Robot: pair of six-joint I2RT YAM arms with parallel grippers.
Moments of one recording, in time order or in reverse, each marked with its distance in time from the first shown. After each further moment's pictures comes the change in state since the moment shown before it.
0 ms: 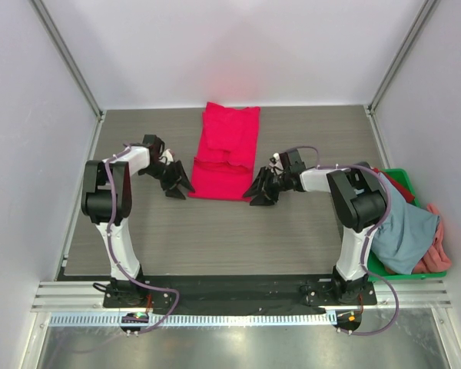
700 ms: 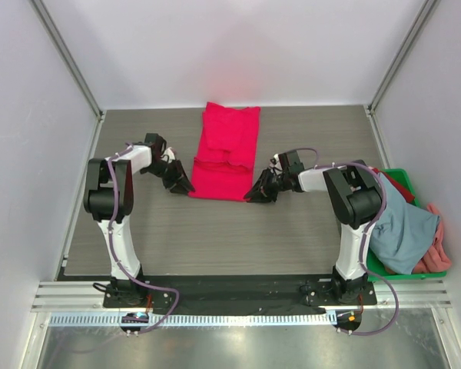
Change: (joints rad) left arm -0.010 0.037 0.032 0.031 0.015 -0.018; right arm 0.004 0.047 0.010 0.055 0.010 0.068
